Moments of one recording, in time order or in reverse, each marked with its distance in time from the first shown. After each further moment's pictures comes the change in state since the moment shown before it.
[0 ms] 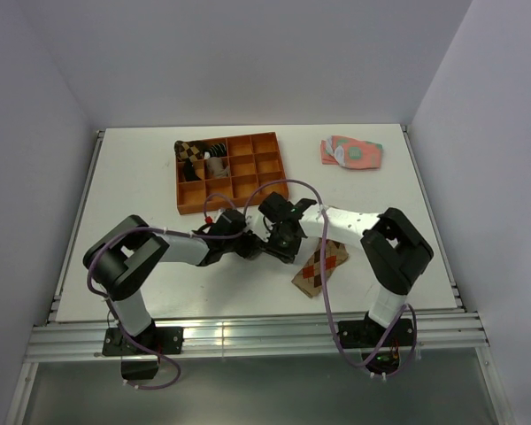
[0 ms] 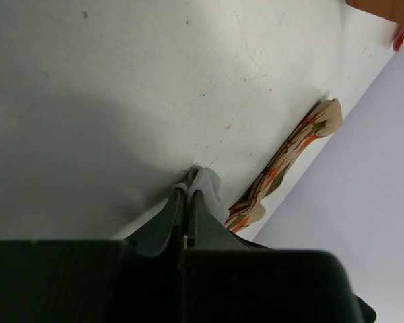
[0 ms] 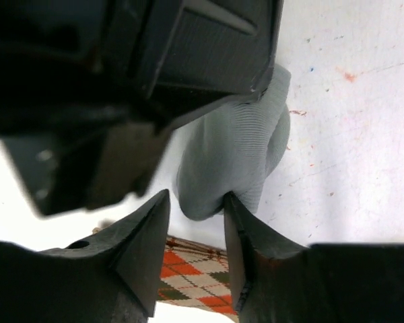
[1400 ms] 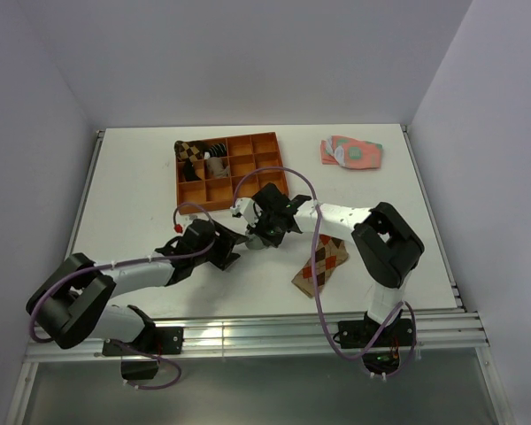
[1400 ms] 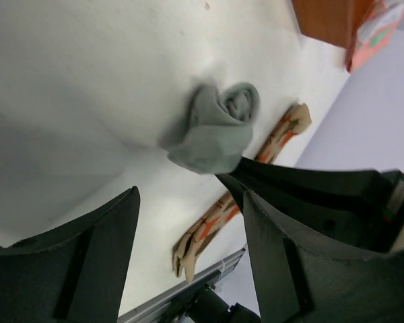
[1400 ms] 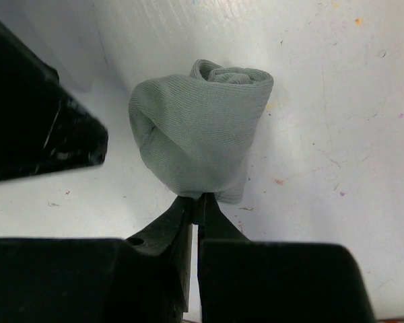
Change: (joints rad) left arm 0.090 -0.393 -0.265 -0.076 -0.058 0.034; right arm -0.021 0.072 0.058 0.233 -0.051 0.078
